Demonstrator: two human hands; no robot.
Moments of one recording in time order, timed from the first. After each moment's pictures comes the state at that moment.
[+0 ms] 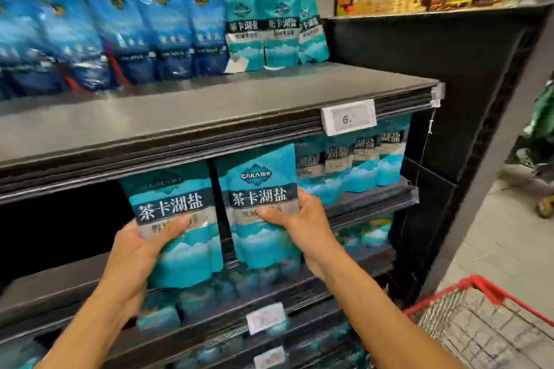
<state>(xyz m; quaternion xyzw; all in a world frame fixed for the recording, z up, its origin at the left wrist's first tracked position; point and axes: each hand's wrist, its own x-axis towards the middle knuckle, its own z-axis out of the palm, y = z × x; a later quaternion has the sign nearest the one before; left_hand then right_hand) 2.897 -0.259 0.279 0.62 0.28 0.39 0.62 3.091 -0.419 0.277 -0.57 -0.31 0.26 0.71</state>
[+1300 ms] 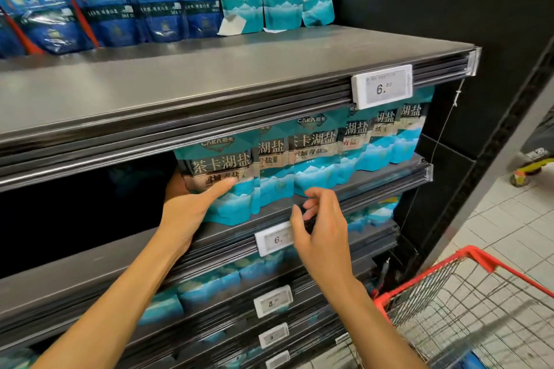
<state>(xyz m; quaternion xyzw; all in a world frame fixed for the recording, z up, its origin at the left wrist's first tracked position) 2.986 -0.213 0.251 0.64 0.28 0.40 0.59 3.077 -0.412 0.217 -0.76 -0.35 -0.14 0.54</state>
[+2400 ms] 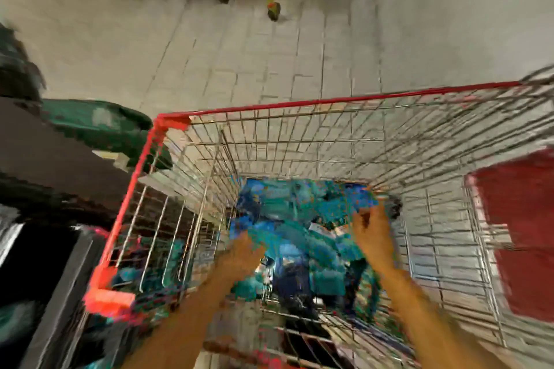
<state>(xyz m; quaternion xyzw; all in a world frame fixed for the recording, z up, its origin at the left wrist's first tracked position) 3.187 -0.738 -0.117 0.89 -0.04 -0.40 0.21 3.100 -0.993 -0.135 -0.81 0.41 -0.04 0.41</state>
